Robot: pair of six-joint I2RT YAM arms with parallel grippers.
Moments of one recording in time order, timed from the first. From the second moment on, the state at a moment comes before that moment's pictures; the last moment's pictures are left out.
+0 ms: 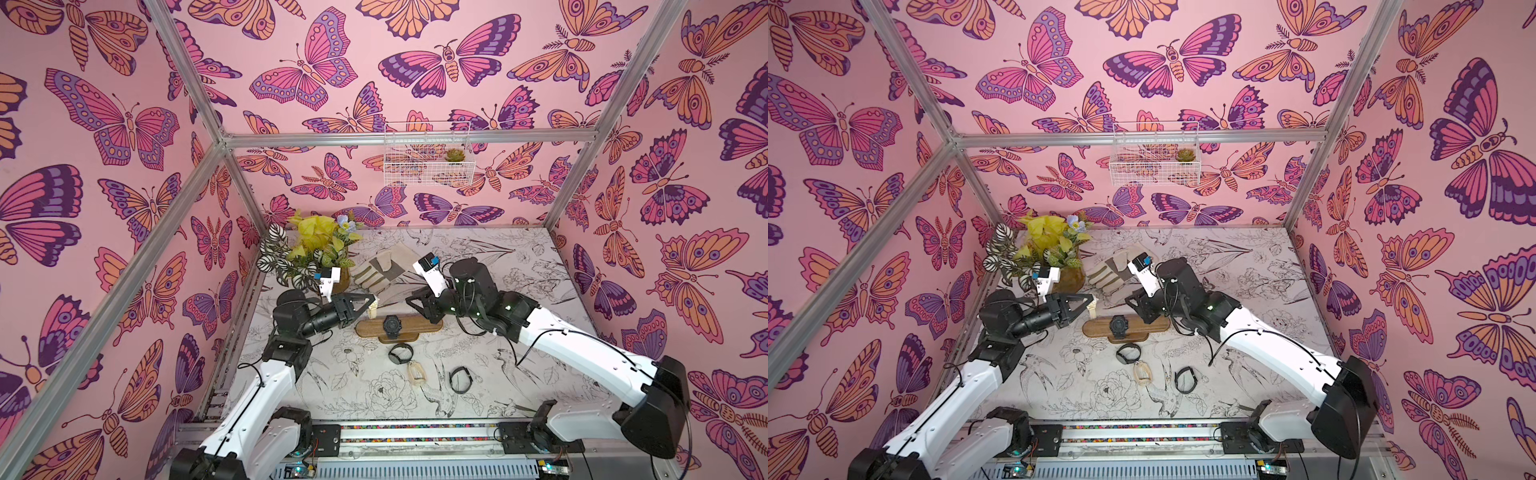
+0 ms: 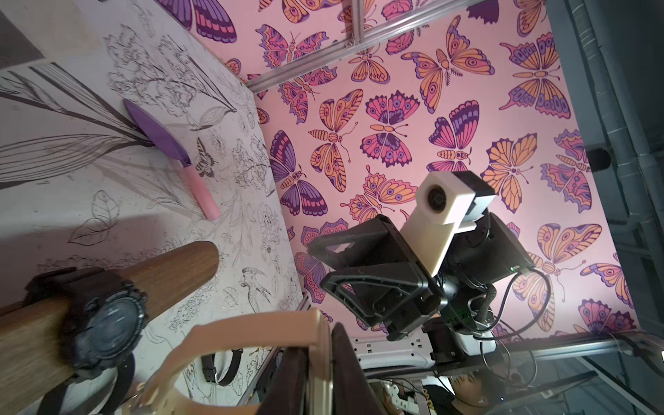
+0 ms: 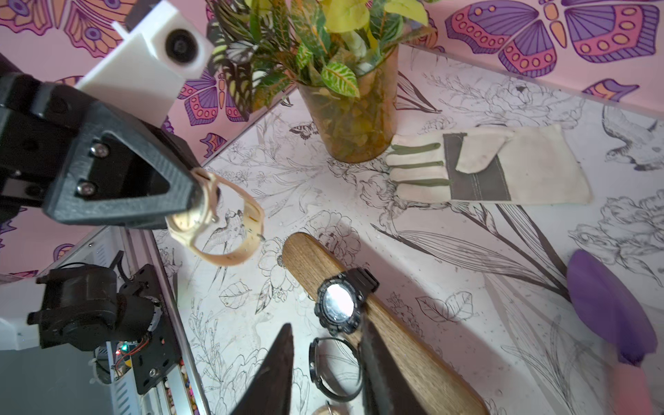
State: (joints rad) left arm -0.12 0.93 0.49 0.33 0.96 -1.15; right arm 0.78 1.32 1.12 -0.35 -0.20 0.21
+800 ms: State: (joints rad) left arm 0.03 1.07 0.36 0.27 0.99 -1.05; right arm 0.62 1.39 1.05 -0.45 -0.18 0.29
